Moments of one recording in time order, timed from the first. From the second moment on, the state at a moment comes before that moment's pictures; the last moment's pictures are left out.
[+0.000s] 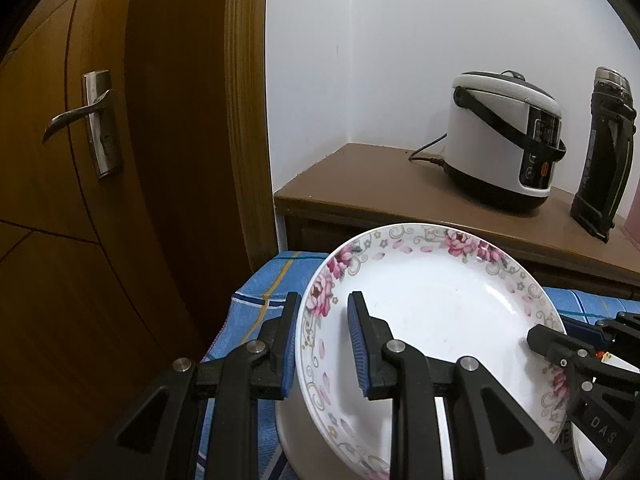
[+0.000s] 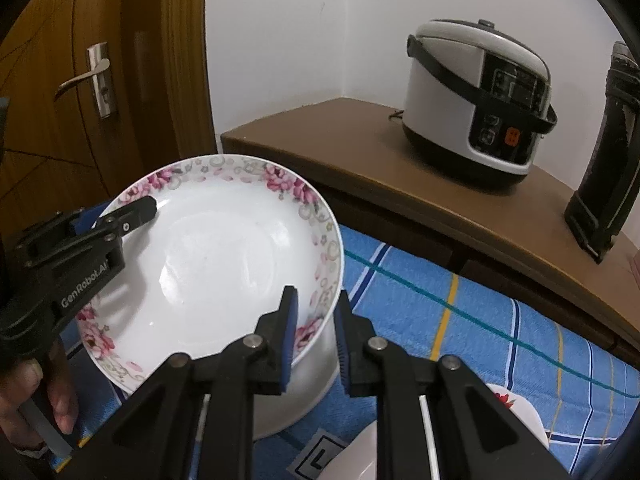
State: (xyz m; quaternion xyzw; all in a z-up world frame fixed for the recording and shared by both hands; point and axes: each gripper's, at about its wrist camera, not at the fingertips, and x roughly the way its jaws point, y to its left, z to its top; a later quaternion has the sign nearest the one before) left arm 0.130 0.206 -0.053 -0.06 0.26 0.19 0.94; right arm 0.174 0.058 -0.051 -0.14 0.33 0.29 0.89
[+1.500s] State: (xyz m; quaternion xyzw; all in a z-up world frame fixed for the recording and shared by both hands) left arm 0.154 0.212 -0.076 -0.07 0.36 0.18 0.91; right arm 0.191 0.086 -0.066 -0.22 0.37 0.27 0.86
